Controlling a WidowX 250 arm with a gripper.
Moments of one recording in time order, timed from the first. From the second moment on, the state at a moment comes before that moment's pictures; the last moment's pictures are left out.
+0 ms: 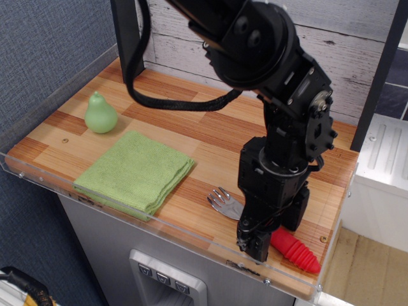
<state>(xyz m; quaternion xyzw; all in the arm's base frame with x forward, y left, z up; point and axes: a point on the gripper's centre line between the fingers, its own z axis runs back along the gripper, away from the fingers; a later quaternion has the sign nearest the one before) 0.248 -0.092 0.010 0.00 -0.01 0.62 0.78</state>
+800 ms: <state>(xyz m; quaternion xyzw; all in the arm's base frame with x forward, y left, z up) 0.253 -0.082 0.016 0.00 0.00 0.63 0.78</state>
